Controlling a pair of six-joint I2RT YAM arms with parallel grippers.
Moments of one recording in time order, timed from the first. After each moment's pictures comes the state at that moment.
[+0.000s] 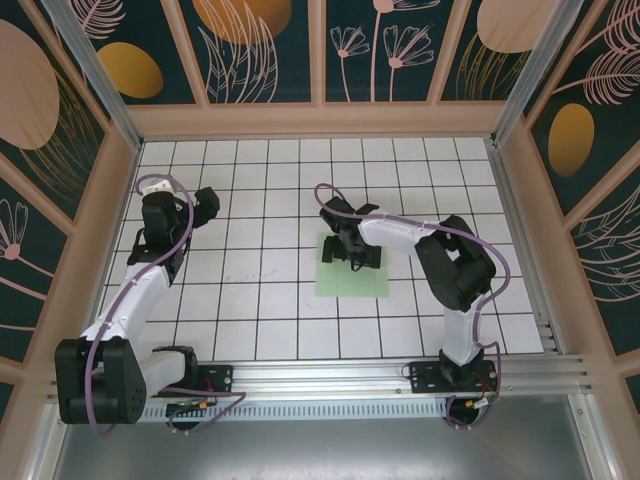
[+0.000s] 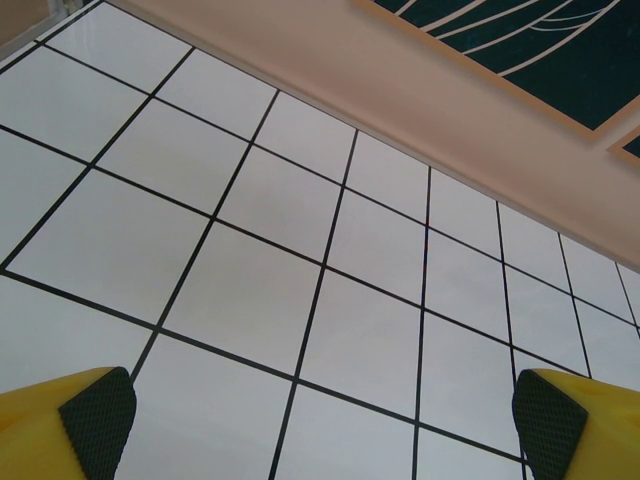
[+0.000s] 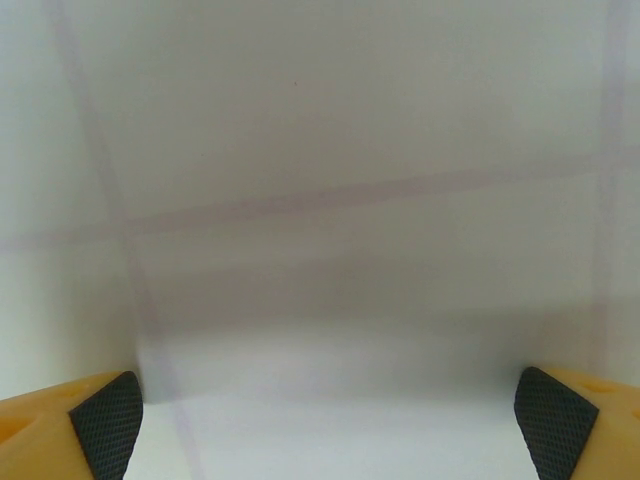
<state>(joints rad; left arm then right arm) -0.01 1.15 0.68 0.02 0.00 -0.49 0.72 1.93 1.26 -0.74 0.09 0.80</state>
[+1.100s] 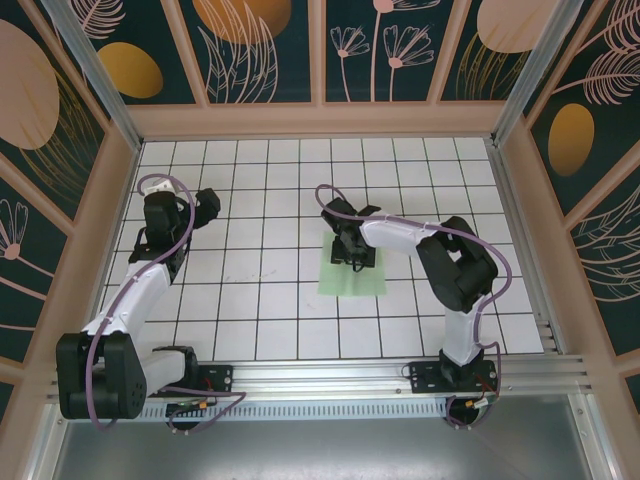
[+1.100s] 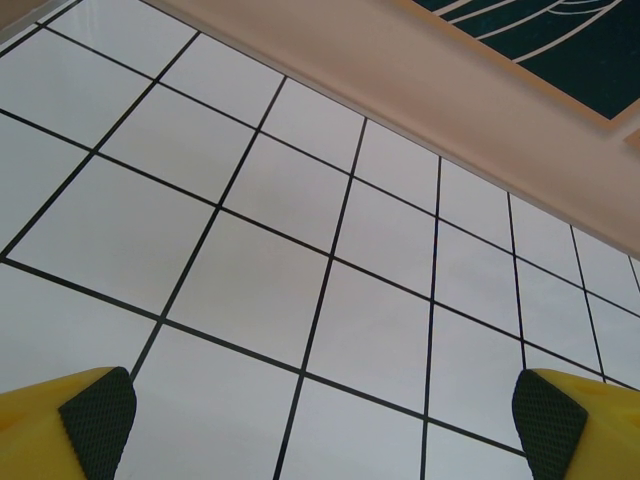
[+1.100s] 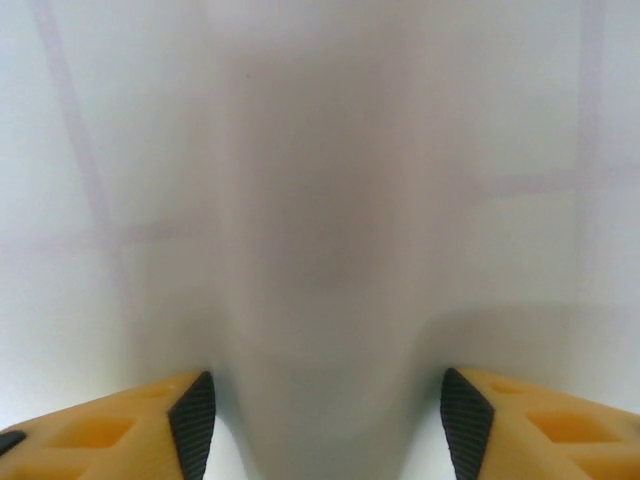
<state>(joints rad) -0.01 1.18 0.68 0.02 -0.01 -0.50 0.72 1.91 1.23 -0.70 0.11 0.78</state>
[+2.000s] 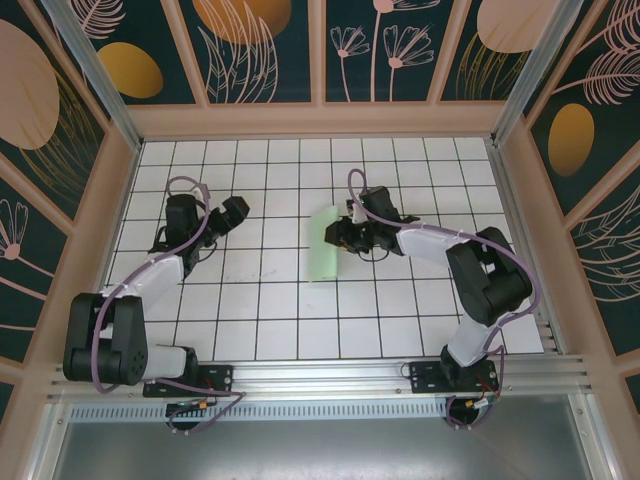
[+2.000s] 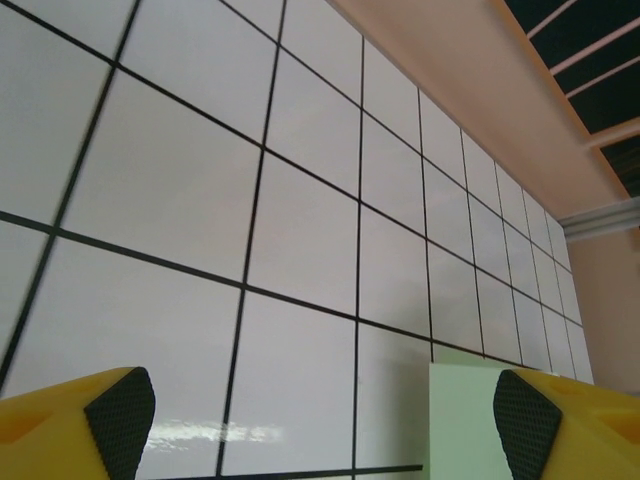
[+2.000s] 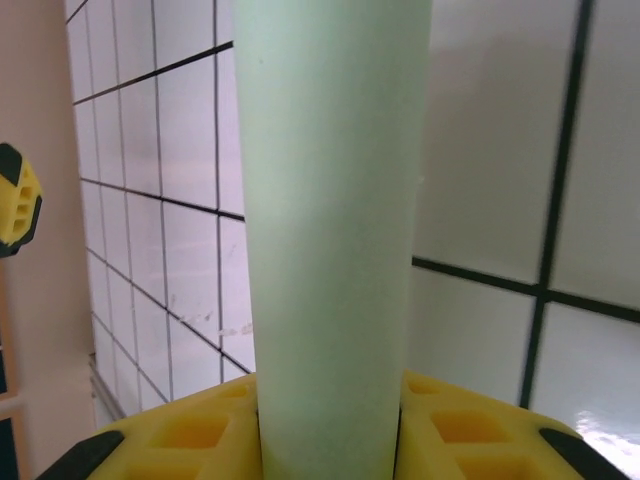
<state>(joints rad) -0.11 1.36 0.64 0.19 0.36 -0.74 0.52 1.73 0.95 -0.04 -0.55 0.74</state>
